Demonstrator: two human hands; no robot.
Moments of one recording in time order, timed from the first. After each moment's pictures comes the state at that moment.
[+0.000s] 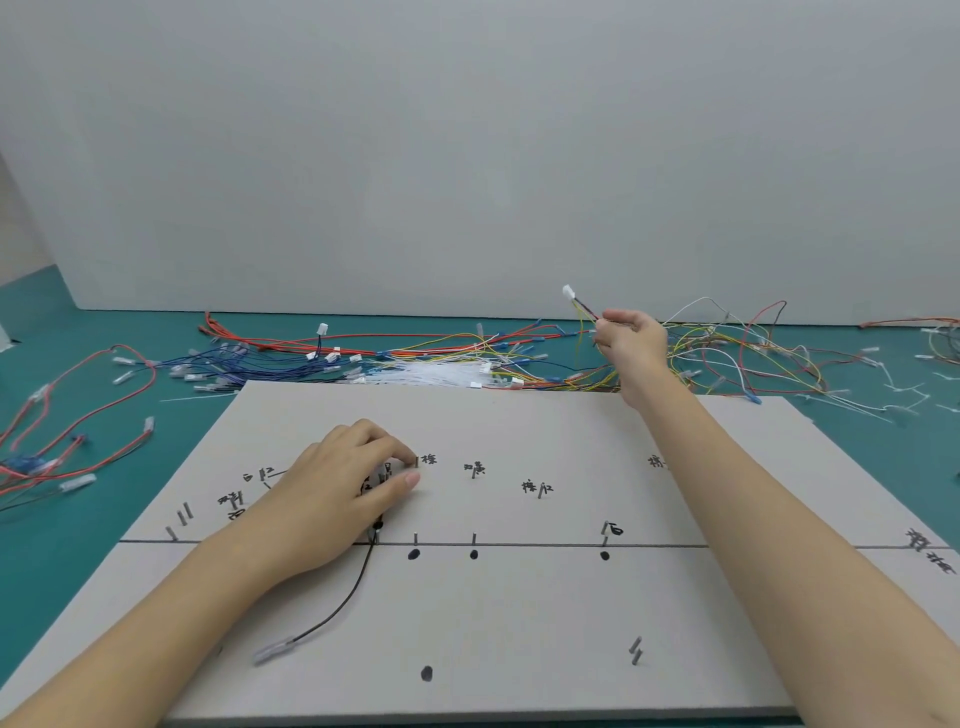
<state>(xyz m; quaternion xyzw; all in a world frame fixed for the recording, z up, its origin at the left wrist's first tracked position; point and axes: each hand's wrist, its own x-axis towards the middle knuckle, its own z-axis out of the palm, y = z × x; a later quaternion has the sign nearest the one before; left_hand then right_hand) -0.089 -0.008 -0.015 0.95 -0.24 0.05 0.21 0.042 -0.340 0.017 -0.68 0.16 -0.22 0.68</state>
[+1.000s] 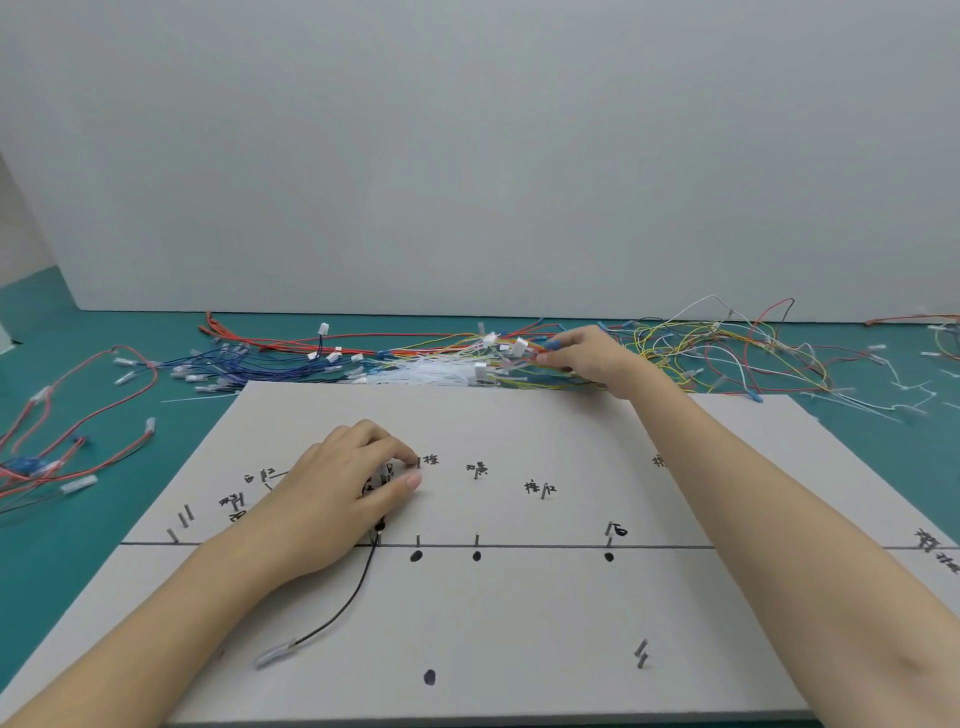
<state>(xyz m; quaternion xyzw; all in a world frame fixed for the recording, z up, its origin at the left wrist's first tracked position) -0.088 -0.008 -0.016 0.95 -0.24 0.05 0.21 0.050 -0.323 0.018 -0.88 0.01 0.03 0.47</state>
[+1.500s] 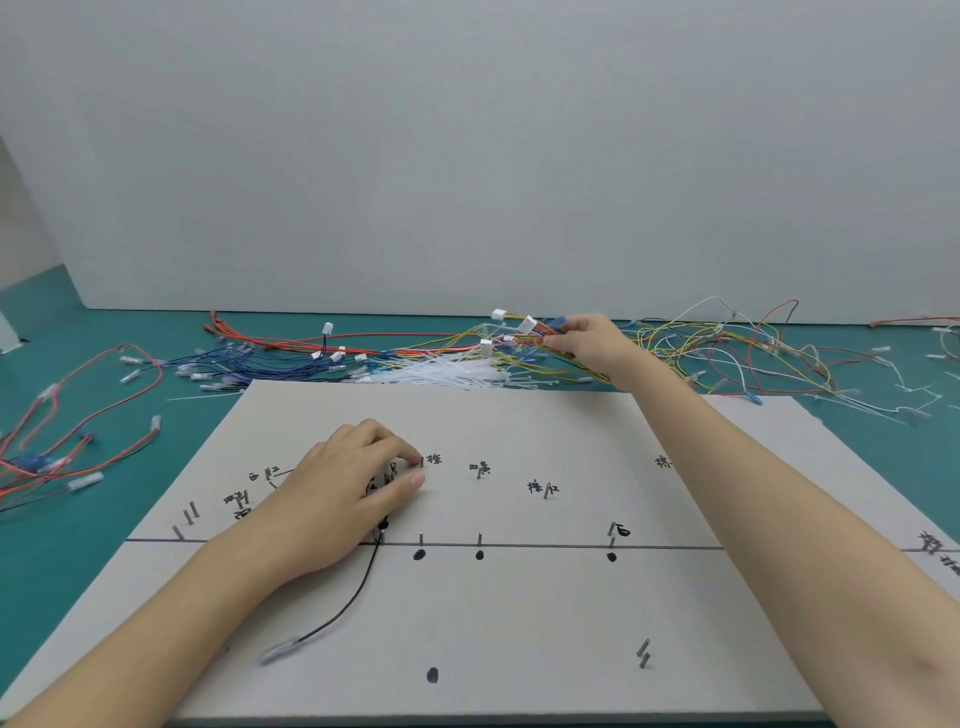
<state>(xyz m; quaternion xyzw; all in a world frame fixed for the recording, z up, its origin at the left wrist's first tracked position) -0.089 -0.008 -0.016 0.94 -0.24 0.05 0.21 0.051 -0.318 0.027 -0.87 0.02 -0.03 0.49</state>
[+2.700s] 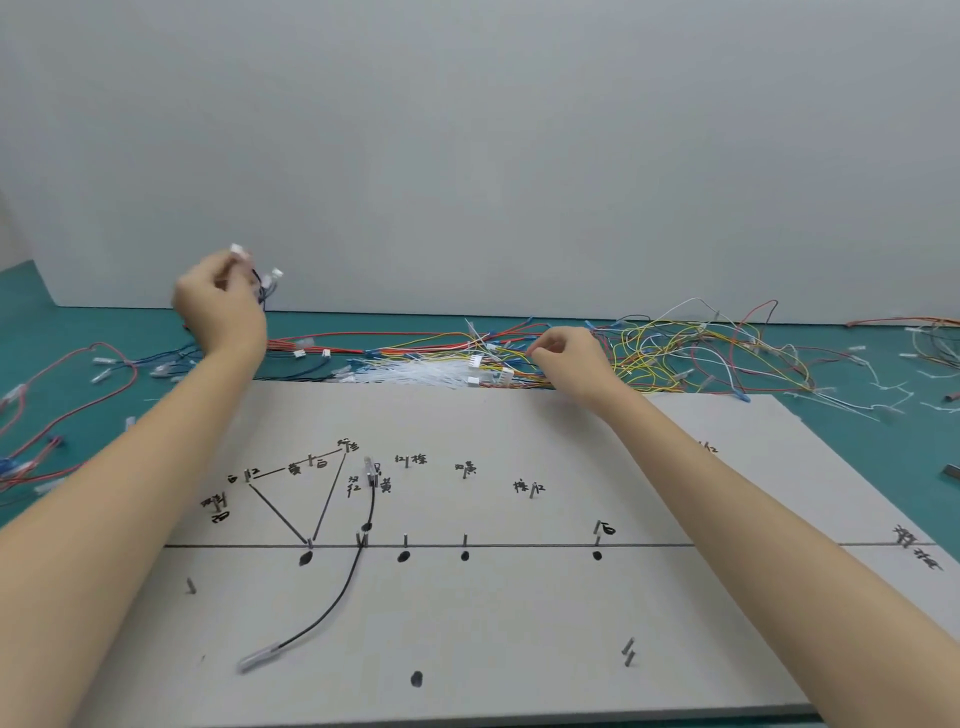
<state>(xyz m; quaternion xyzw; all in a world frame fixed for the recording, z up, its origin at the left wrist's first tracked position) 0.090 0.054 0.029 0.67 0.06 0.41 0.62 0.030 -0.303 0.010 -0.91 0.03 -0.13 0.40</state>
